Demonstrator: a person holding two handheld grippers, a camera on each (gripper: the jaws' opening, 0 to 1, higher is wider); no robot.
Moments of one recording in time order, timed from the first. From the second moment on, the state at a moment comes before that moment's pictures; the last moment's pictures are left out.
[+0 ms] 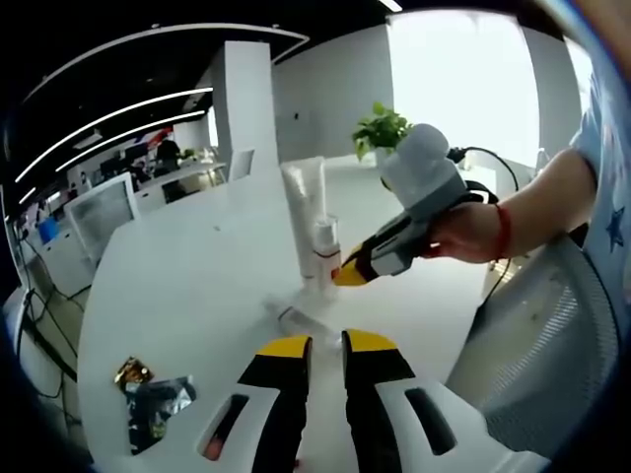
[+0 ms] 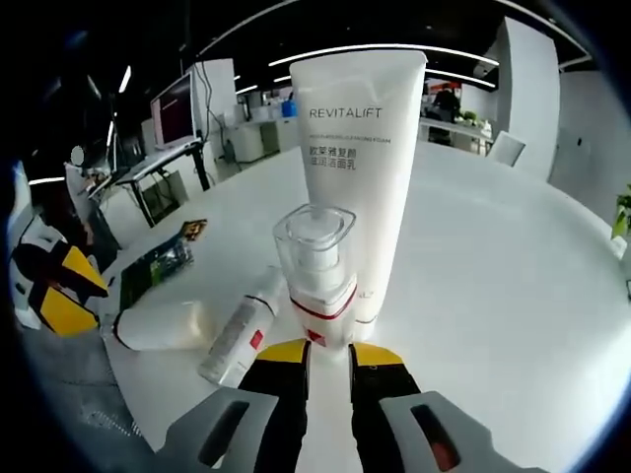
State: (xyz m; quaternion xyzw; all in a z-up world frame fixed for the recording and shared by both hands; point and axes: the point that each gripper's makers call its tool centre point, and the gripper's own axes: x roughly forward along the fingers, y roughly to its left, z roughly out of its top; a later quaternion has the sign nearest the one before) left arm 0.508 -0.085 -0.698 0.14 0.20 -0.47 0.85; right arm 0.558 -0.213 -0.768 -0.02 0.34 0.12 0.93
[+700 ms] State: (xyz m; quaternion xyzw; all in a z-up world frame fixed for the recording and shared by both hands) left arm 0.521 -0.072 -0.704 0.13 0.22 -0.43 0.87; right arm 0.536 -0.159 -0.755 -0.02 0.36 0.20 0.91
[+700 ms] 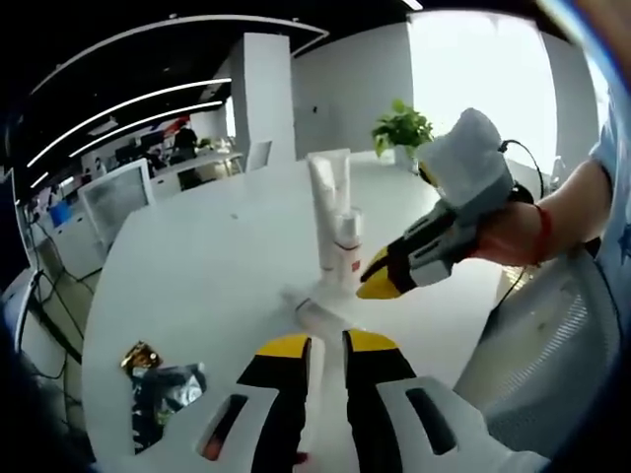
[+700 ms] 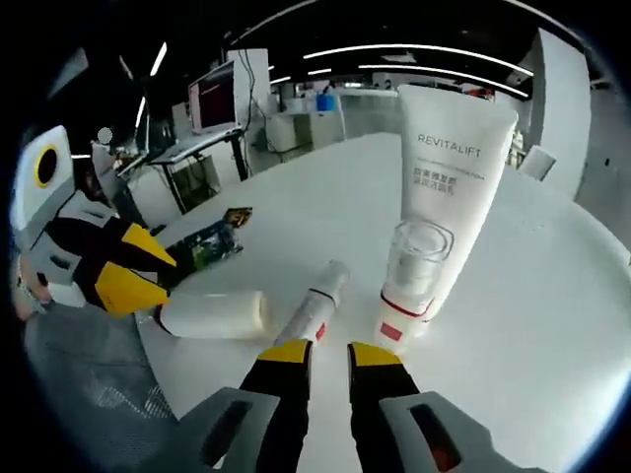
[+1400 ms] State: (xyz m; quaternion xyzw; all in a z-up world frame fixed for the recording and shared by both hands) left arm 0.533 -0.060 -0.702 0.12 0.23 -0.39 0.88; right arm 0.553 -0.140 -0.790 -0.07 0.42 0.15 0.89
